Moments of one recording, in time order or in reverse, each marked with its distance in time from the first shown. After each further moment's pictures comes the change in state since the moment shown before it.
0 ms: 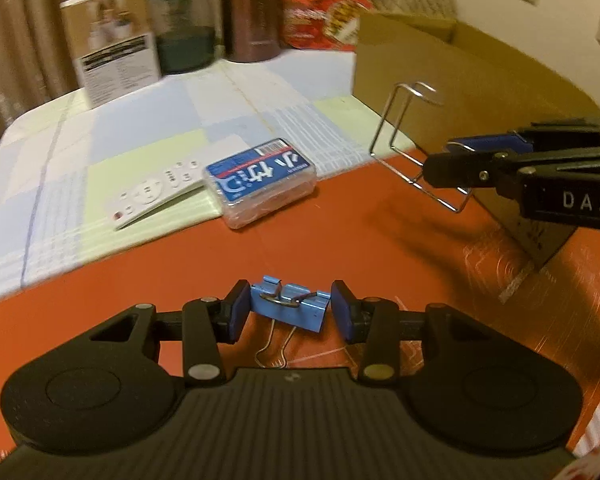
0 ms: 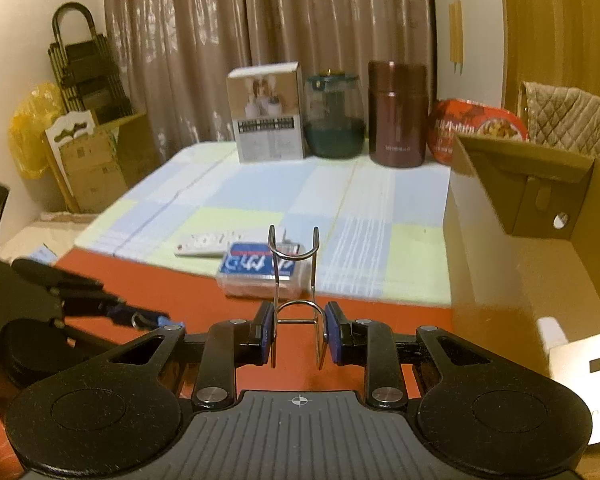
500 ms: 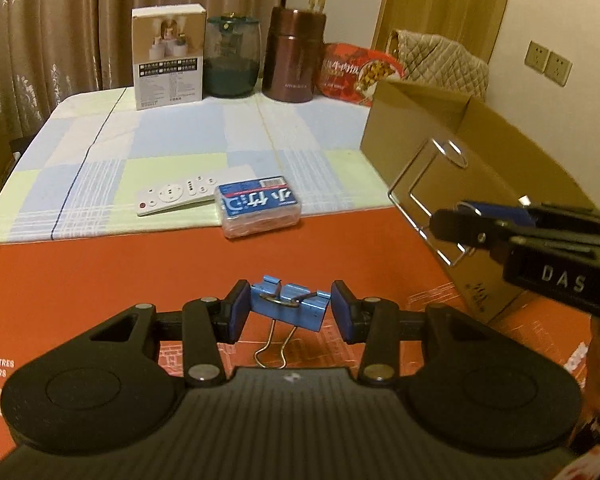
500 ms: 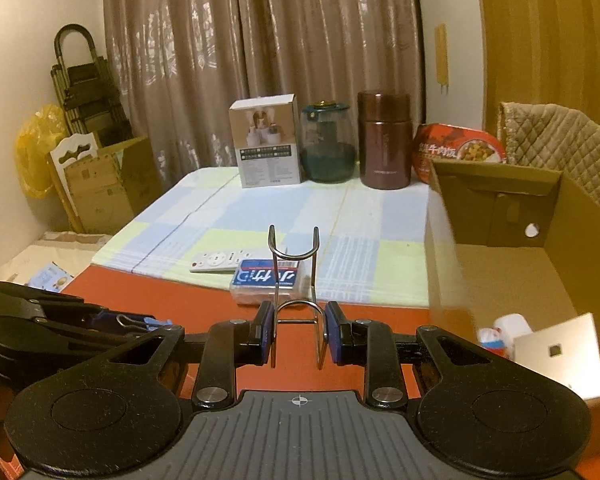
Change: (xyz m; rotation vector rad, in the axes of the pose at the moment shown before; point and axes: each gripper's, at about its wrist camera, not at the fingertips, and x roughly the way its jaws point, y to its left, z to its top) left arm -0.063 -0.034 0.000 -0.197 -0.103 0.043; right arm -0.058 0.006 -0.002 0.022 -0.058 -0.015
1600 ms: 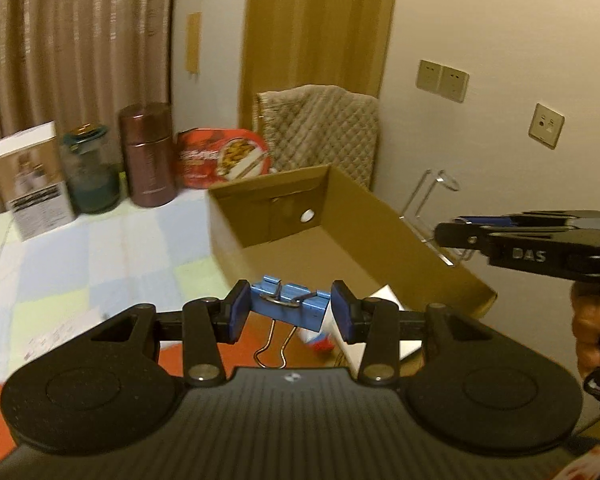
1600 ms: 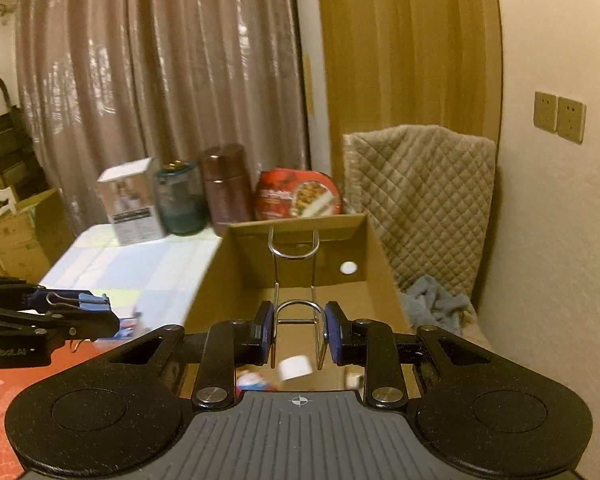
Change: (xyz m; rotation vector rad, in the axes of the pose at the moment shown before) left arm -0.001 -0.161 0.101 0.205 -0.109 -0.182; right arm -0.108 -0.163 0.060 0.122 -0.042 -0.227
